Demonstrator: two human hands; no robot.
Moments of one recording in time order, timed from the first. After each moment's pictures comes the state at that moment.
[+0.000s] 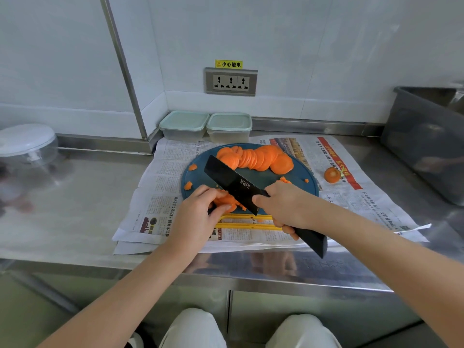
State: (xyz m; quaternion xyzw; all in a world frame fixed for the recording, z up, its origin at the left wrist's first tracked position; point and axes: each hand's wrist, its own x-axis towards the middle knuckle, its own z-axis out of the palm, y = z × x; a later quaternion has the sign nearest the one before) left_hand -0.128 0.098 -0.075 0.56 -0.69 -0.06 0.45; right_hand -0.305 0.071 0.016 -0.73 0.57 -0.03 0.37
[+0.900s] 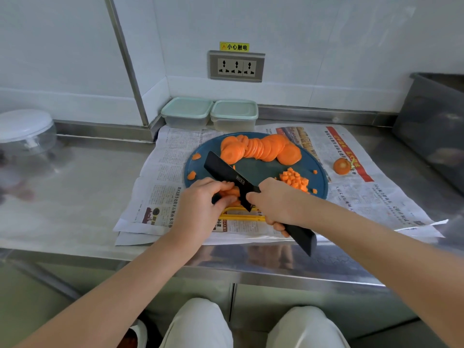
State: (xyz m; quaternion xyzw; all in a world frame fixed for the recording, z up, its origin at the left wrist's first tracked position) left_hand -0.126 0.093 -0.080 0.57 -0.67 -0.07 0.46; right_hand -0.283 0.067 -0.004 -0.70 0.59 -0.02 0.40
